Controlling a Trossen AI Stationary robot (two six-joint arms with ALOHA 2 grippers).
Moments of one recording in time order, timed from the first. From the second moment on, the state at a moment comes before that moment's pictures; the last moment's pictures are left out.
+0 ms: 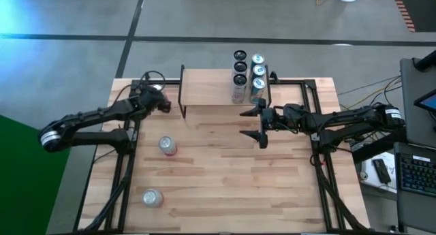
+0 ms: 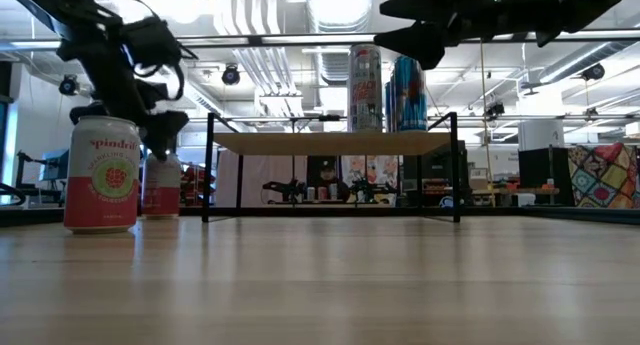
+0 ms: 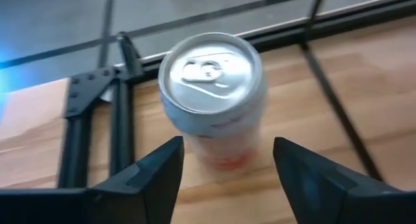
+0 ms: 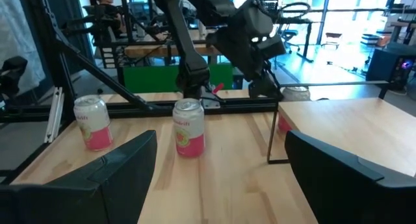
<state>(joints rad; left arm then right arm) 0.58 0.96 0.54 -0.52 -0.64 -0.54 -0.09 1.16 0.58 0.53 -0.08 0.01</state>
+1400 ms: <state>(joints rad) 0.23 0.74 0.58 -0.62 -0.57 -0.53 -0.11 1.19 0.58 0.56 -0.08 -0.03</state>
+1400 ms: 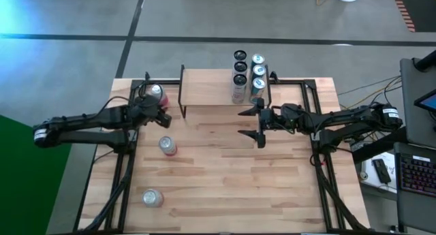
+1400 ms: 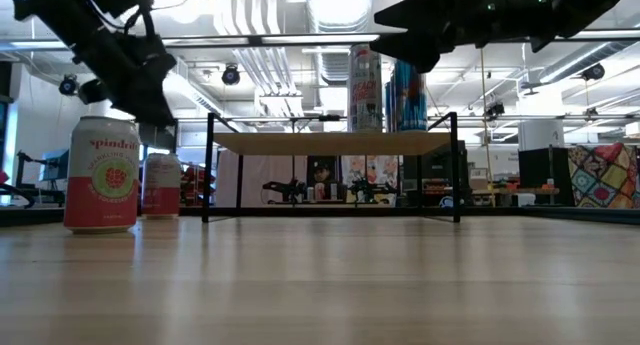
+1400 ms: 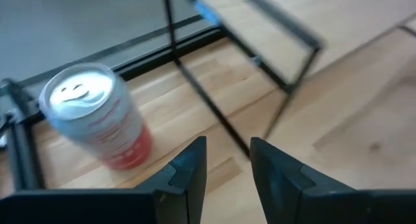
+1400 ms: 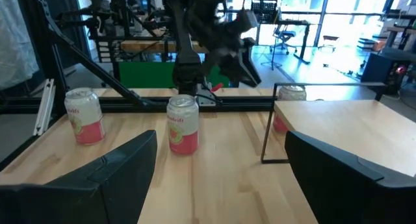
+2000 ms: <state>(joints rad) -0.02 0.79 0.73 -0.63 -0.71 -0.54 -0.11 1.19 0.58 0.49 -0.12 0.00</state>
